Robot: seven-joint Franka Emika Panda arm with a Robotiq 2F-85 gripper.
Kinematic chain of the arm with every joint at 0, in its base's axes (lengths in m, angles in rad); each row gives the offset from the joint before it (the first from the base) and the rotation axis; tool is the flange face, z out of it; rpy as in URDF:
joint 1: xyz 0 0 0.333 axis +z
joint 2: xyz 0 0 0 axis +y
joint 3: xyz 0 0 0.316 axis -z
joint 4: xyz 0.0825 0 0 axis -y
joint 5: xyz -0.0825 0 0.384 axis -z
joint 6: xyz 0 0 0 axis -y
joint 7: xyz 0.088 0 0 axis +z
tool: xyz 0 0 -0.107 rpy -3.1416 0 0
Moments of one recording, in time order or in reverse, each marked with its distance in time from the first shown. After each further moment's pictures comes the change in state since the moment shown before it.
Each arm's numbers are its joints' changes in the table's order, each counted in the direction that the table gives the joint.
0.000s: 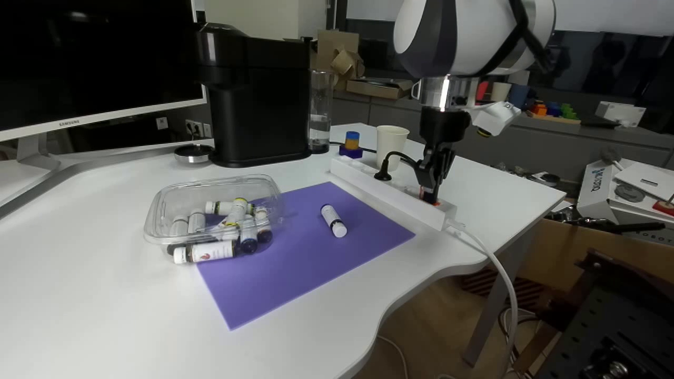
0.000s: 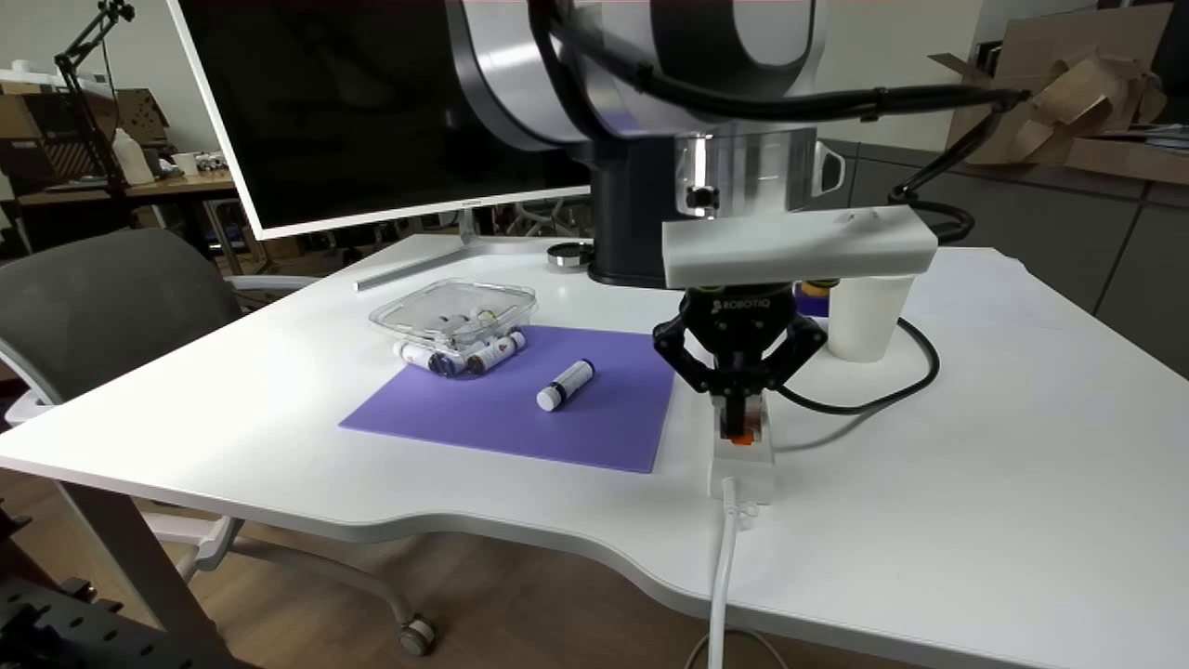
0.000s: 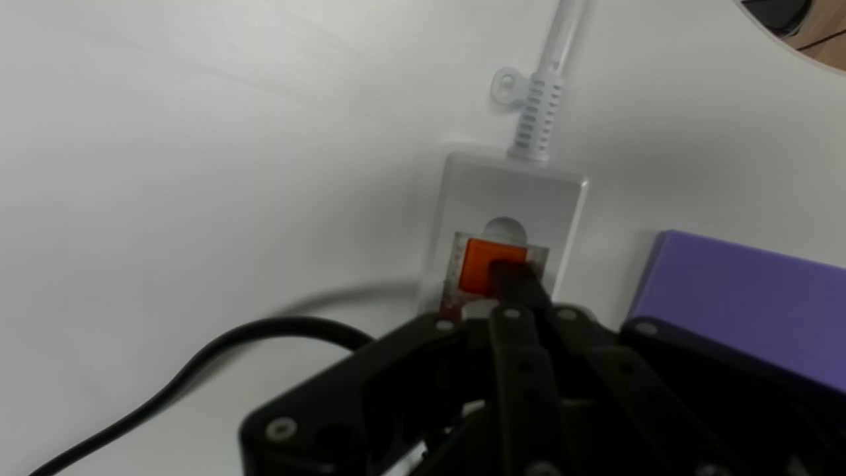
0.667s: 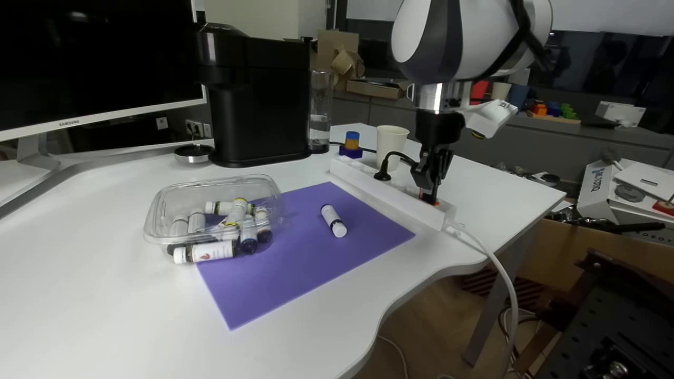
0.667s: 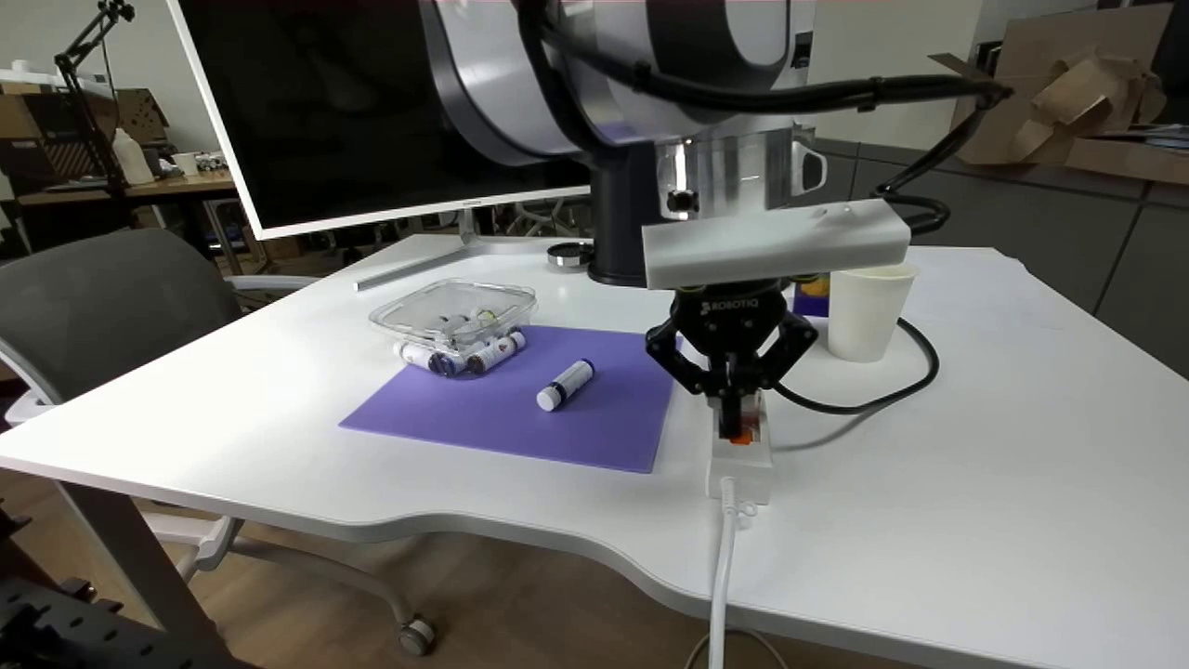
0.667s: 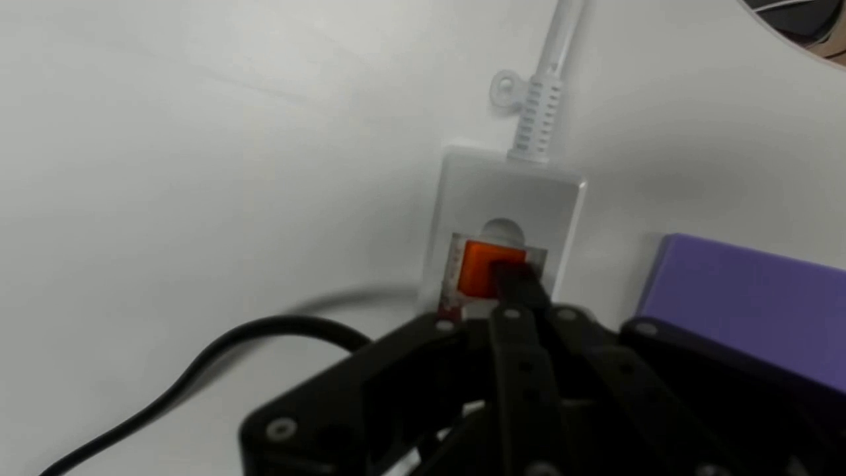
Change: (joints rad) arm 0.078 0.003 0.061 -0.011 0.091 0.020 -0.121
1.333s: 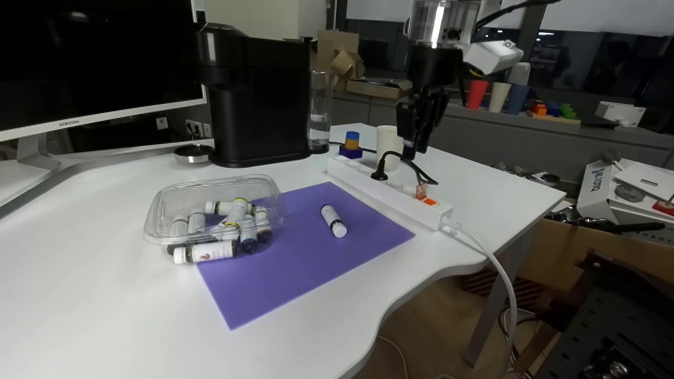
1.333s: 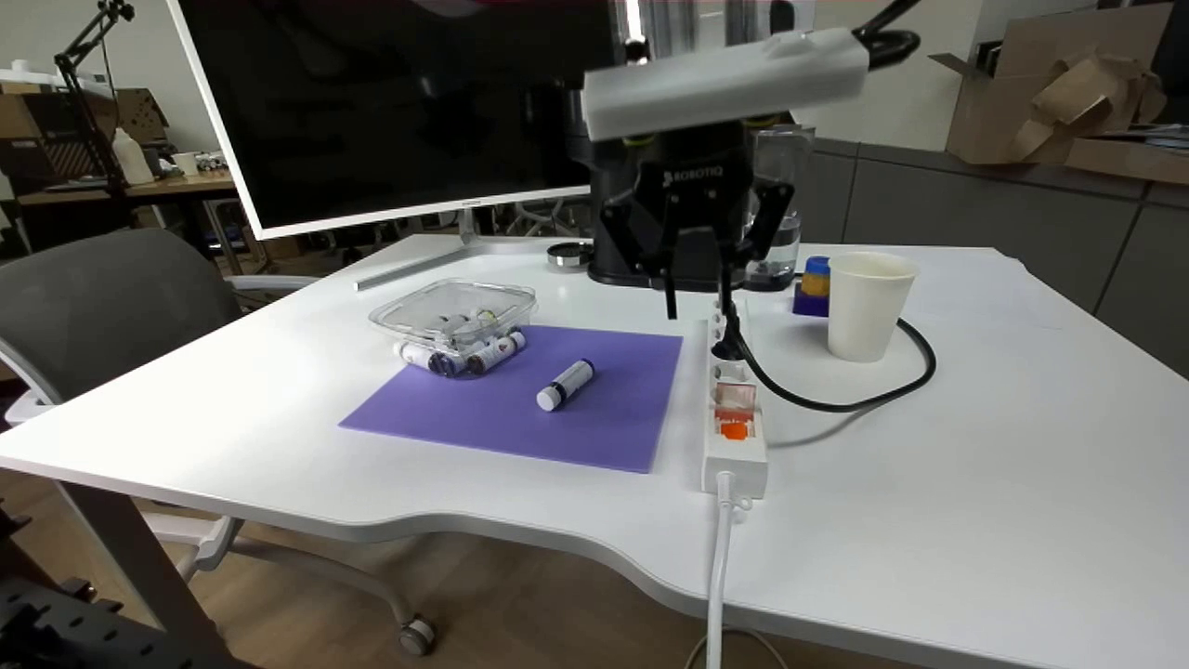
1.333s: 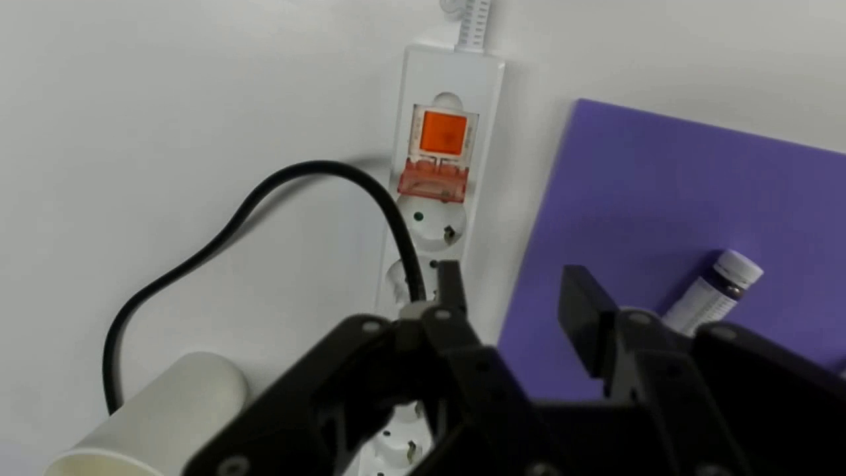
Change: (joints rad) arm 0.003 -0.269 -0.059 -0.091 -0.067 -0.062 -0.001
